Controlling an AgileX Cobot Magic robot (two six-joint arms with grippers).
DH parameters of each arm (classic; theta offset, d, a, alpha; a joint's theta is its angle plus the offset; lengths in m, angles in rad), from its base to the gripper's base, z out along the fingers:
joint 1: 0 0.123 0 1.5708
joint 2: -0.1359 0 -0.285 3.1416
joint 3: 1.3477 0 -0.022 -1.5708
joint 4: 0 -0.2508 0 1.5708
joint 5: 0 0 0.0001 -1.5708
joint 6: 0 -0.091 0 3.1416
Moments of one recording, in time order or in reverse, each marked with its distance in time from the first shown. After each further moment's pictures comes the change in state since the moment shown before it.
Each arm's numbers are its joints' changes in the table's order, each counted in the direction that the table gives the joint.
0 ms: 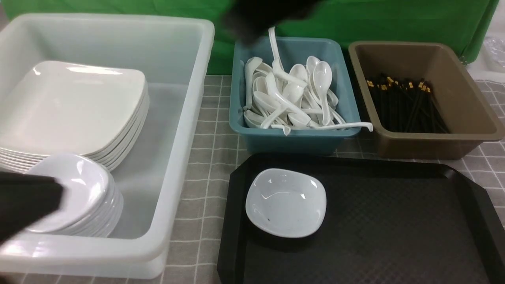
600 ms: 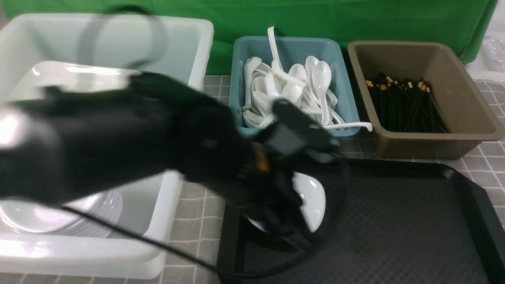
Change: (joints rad) right arm -0.002 0.915 0.956 0.015 0.000 -0.345; left arm -0.265 -0.985 -0.366 0.057 -0.173 -0.034
